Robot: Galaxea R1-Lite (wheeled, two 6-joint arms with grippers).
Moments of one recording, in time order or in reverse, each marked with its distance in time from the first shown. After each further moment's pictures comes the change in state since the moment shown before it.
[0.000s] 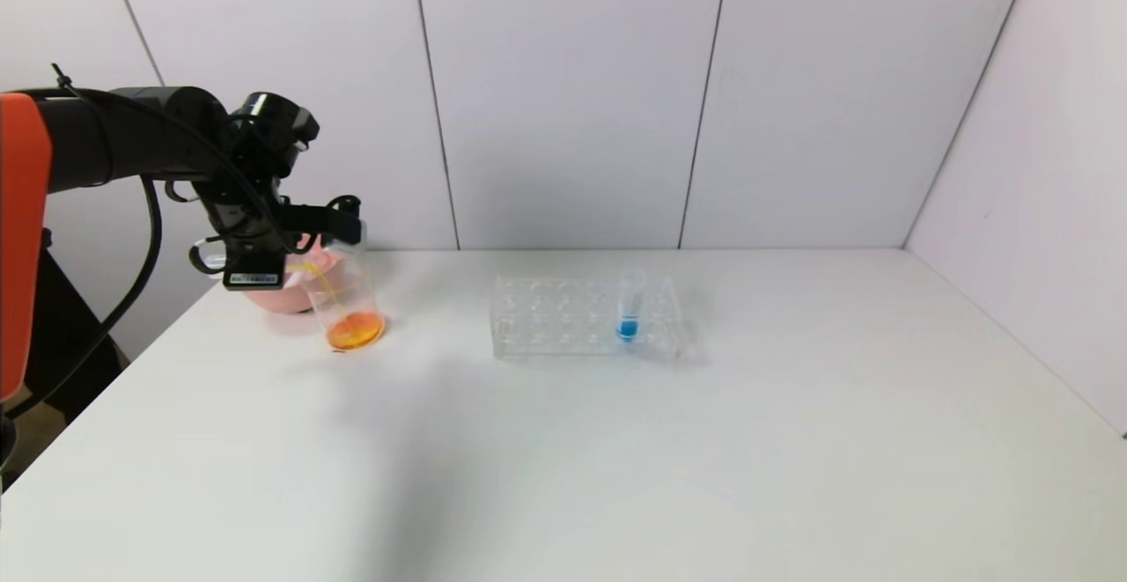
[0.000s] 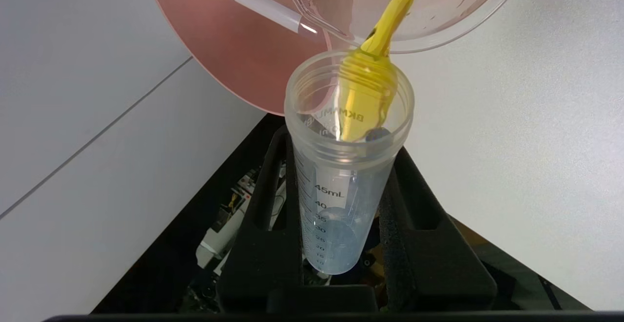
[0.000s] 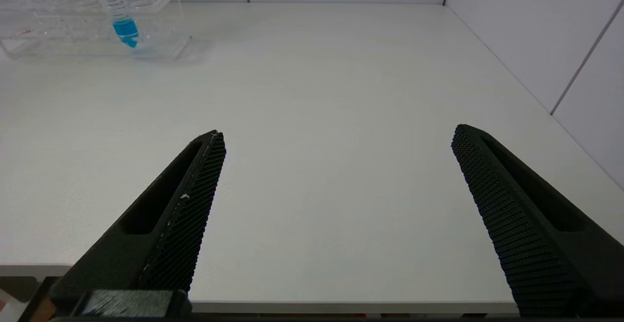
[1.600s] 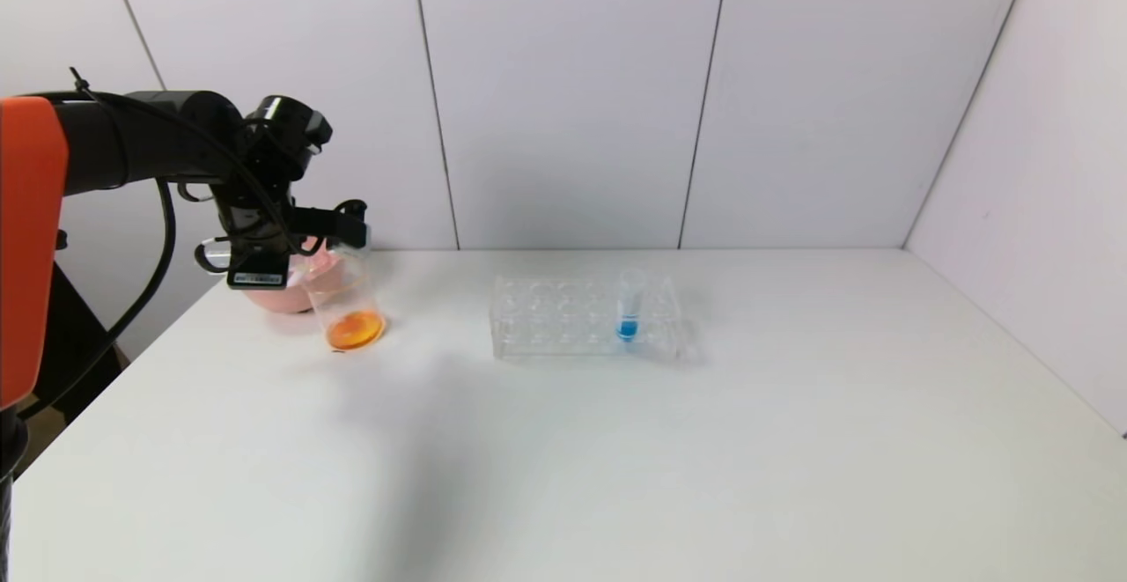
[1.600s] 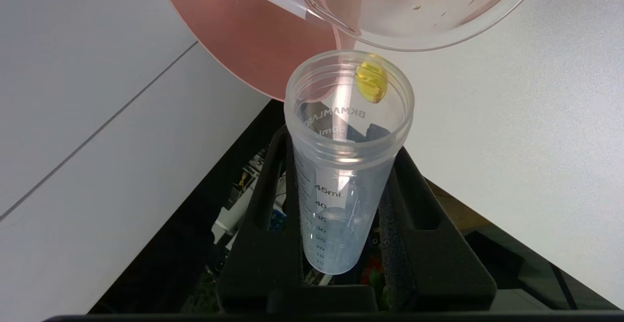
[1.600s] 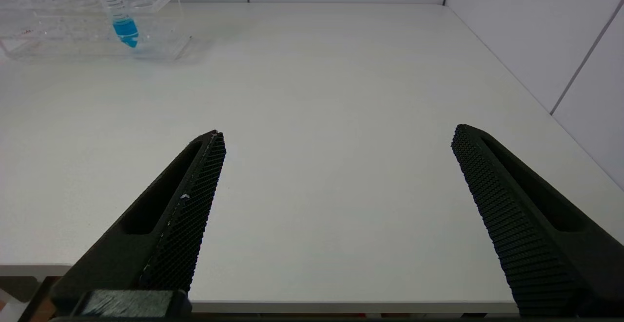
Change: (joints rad) left arm -0.021 0.011 -0.003 -0.006 0.084 -0.001; right arm 0.000 0.000 0.000 0.000 0.000 0.000
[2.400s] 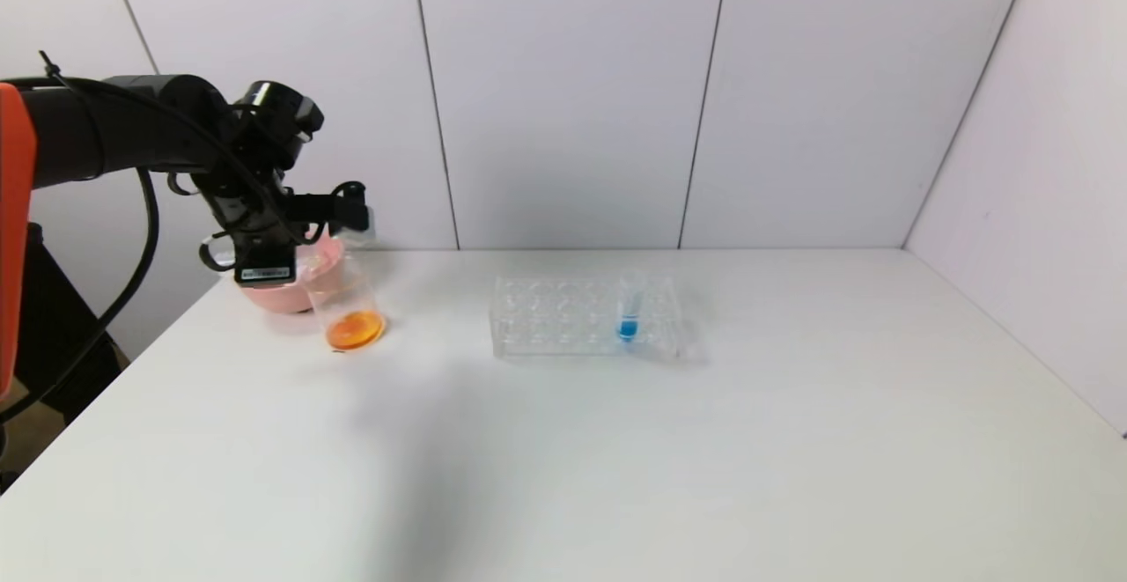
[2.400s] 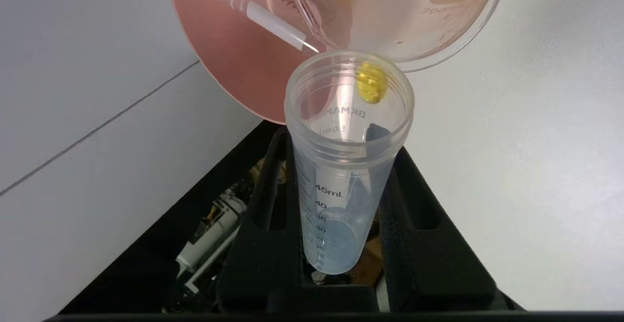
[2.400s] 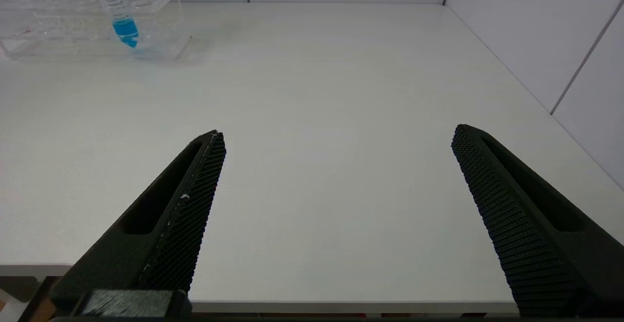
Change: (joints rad) left arm 0.003 -0.048 0.006 0.012 -0.137 -0.113; right arm 0.000 0.000 0.000 0.000 0.000 0.000
